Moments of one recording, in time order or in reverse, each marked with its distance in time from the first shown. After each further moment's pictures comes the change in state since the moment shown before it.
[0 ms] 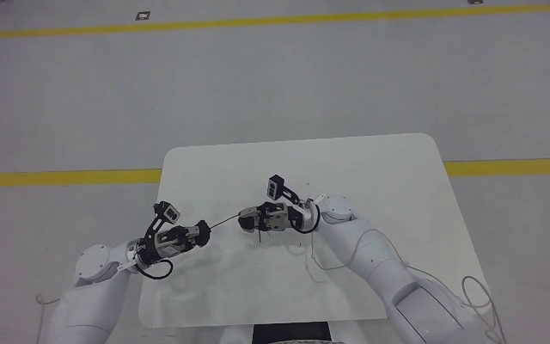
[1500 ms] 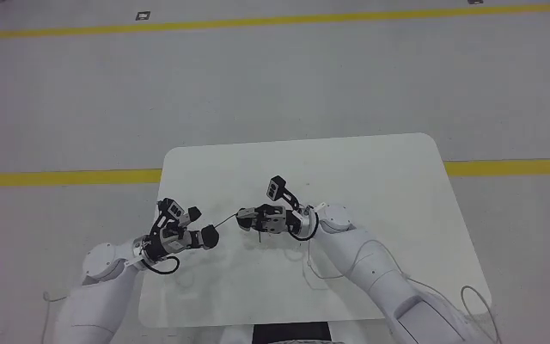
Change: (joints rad) left arm 0.000 -0.001 0.038 -0.034 -0.032 0.022 0.091; right arm -0.088 0.015 0.013 -0.118 0.026 -0.070 -0.090
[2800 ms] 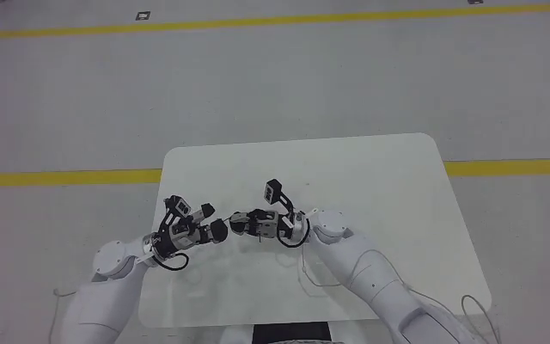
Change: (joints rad) left arm -0.012 0.005 0.066 -0.032 0.000 -0.010 0.098; right arm -0.078 0.027 -0.015 -0.177 -0.141 0.054 -0.194
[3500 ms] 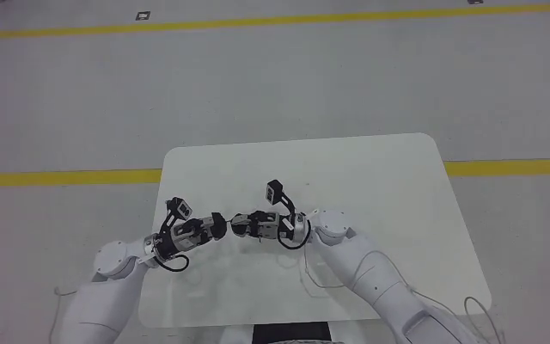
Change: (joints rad) left arm -0.003 0.011 0.018 0.010 0.014 0.009 0.008; right arm -0.014 0.021 0.000 -0.046 -0.039 0.017 -0.008
